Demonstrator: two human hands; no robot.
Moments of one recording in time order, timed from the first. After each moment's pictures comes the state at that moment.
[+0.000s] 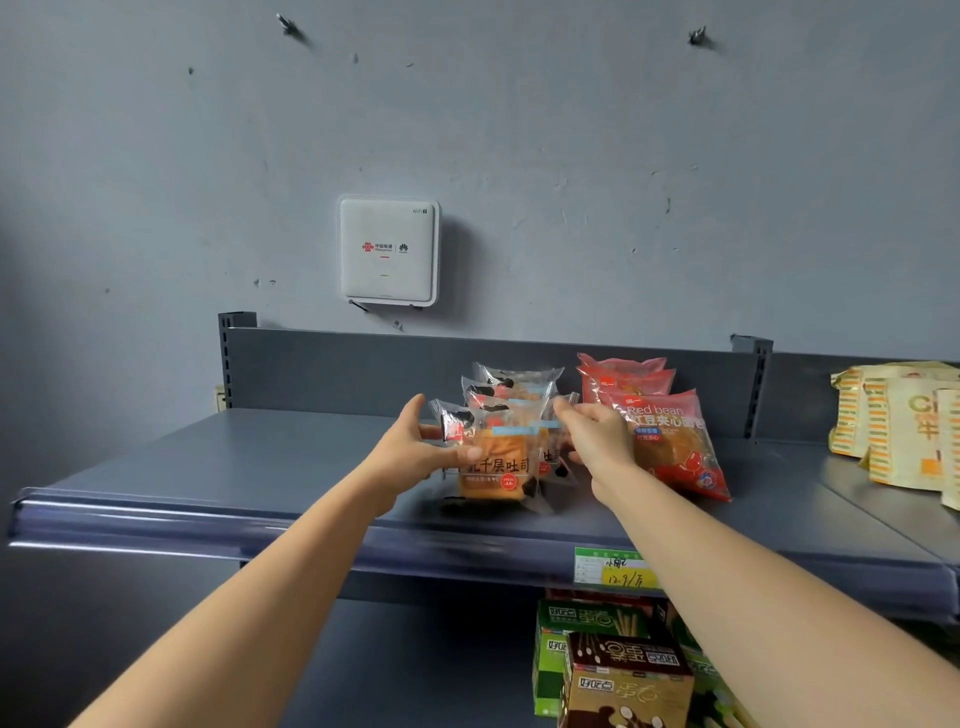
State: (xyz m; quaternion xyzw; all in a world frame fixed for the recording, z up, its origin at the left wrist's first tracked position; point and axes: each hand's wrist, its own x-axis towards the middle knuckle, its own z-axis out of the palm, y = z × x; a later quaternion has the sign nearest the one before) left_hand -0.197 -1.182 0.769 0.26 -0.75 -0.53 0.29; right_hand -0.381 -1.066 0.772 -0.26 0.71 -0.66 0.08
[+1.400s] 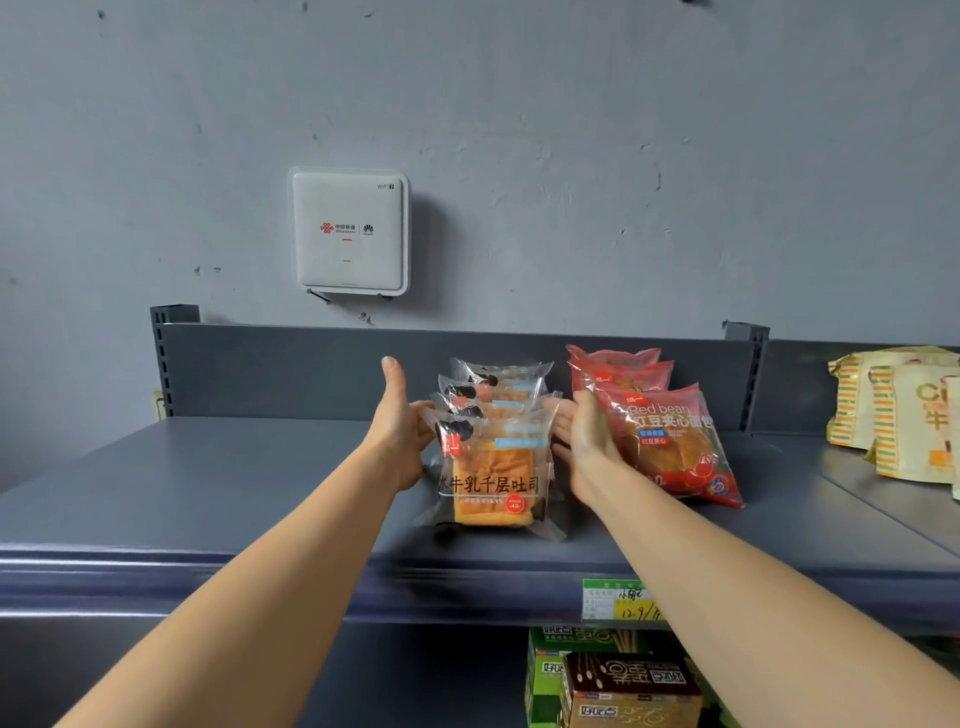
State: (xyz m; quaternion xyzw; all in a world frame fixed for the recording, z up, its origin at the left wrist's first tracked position) left_hand -0.265 -1.235 0.774 0.29 -0.54 -0.74 0.28; right_hand -0.410 -1.103 0.764 -0.24 0.62 -0.71 0.22
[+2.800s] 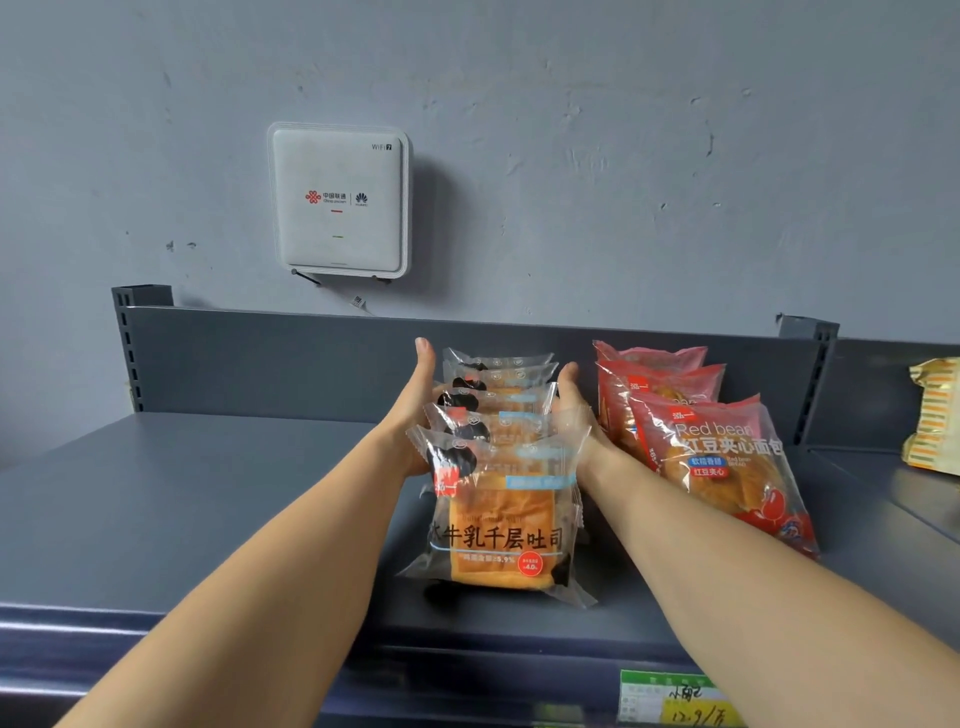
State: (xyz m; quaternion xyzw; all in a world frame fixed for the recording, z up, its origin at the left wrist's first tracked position) left_hand -0.310 -1.261 0.788 0.21 -0.59 -0.75 0.22; right_hand -0.431 -1.151 0.789 -0.21 0.61 -0.67 0.36
